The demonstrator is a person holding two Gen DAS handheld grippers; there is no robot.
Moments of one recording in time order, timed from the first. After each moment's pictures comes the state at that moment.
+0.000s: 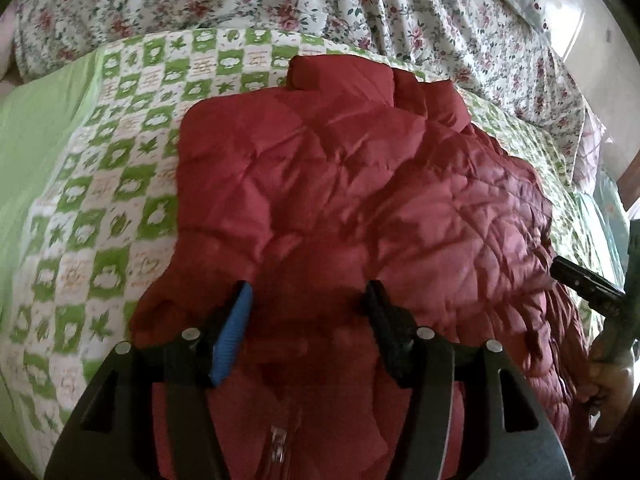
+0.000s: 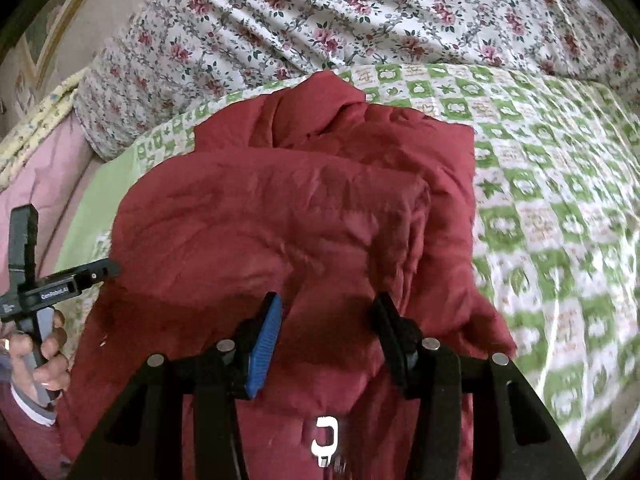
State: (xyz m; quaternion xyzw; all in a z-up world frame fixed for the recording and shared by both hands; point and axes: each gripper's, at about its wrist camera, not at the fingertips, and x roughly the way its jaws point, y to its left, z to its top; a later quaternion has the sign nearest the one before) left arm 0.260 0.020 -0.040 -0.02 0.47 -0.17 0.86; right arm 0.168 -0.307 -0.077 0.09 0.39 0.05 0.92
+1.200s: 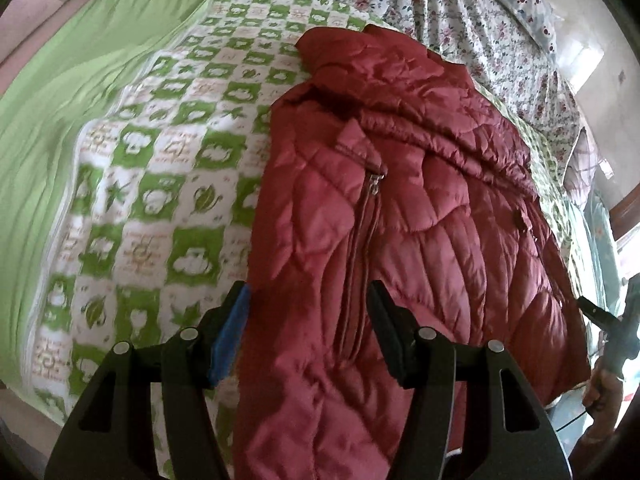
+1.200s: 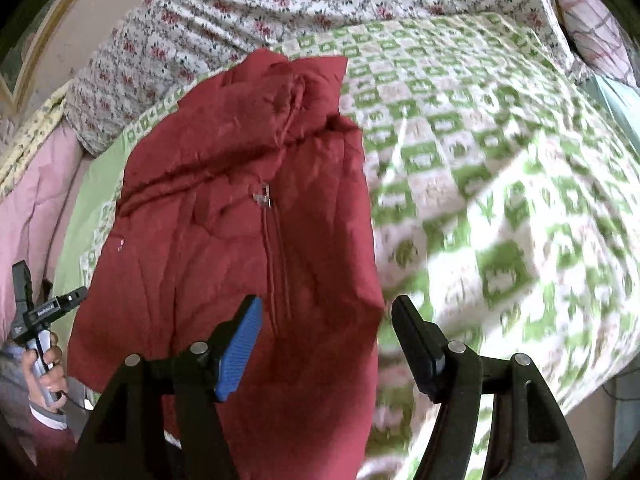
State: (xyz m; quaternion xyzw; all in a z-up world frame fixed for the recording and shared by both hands) left arm 0.105 0.135 -0.062 -0.09 0.50 -0.14 0.85; right arm -0.028 -0.344 -0.096 0.14 0.43 -0.02 0.89
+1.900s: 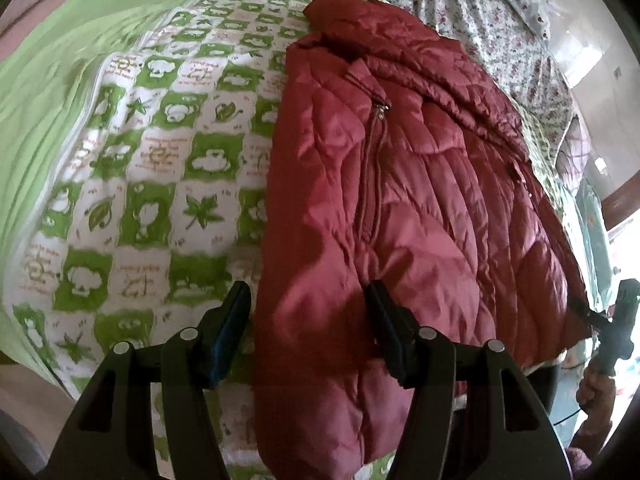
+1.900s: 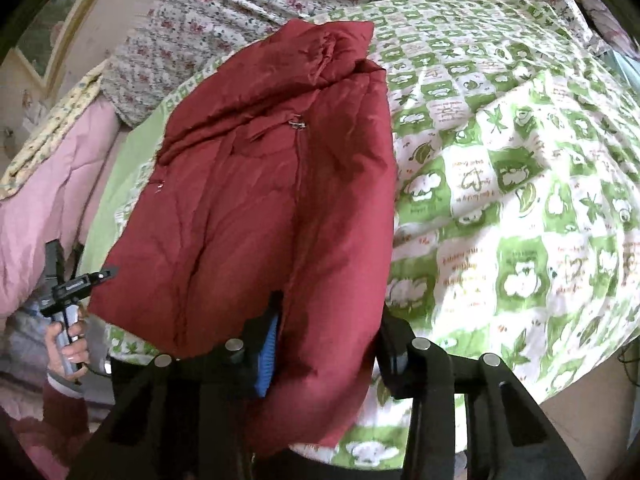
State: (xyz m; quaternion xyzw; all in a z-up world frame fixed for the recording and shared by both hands) left arm 0.051 0.150 -0.088 -0.11 0.53 -0.16 0.83; right arm -0.093 -0.335 -0.122 0.17 0.43 0.06 0.89
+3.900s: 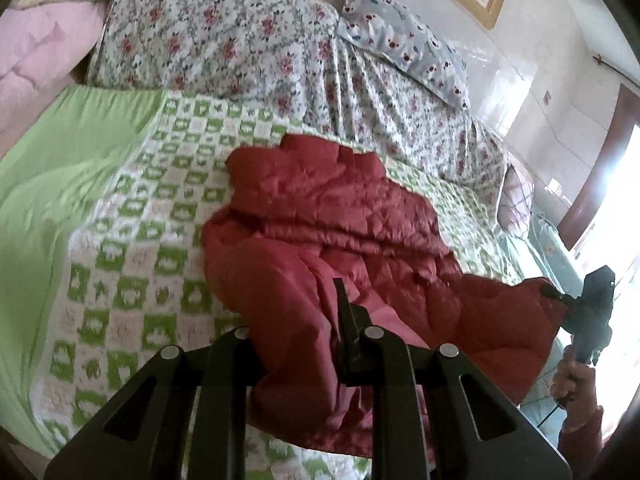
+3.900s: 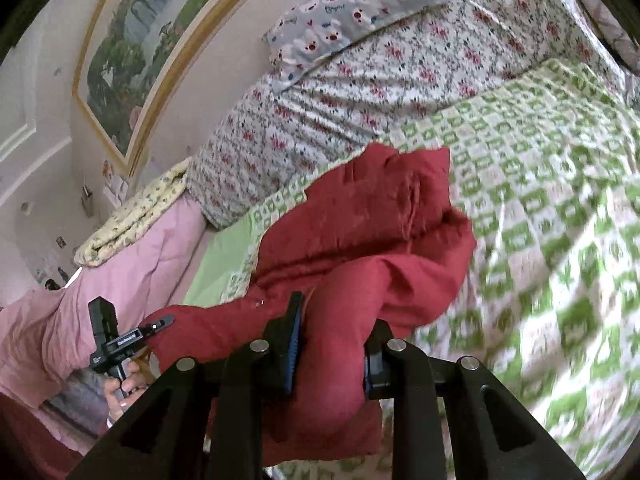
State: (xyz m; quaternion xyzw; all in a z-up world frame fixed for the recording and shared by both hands) left arm 0.064 0.125 0.028 -0.12 0.33 -0.22 0.91; right arm -0.056 -0.344 -0.039 0.23 0.22 0.16 0.93
